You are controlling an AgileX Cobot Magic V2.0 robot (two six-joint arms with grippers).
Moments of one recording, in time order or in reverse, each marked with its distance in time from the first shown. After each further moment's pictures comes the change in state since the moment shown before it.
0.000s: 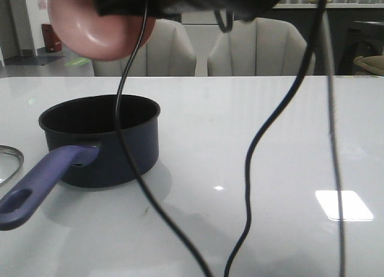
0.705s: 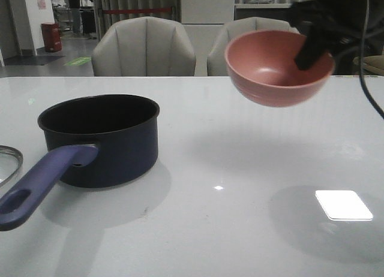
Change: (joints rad) left arm 0.000 0.000 0.000 0.000 0.000 0.000; right arm -0.620 -0.185 0.066 -0.334 1.078 0.386
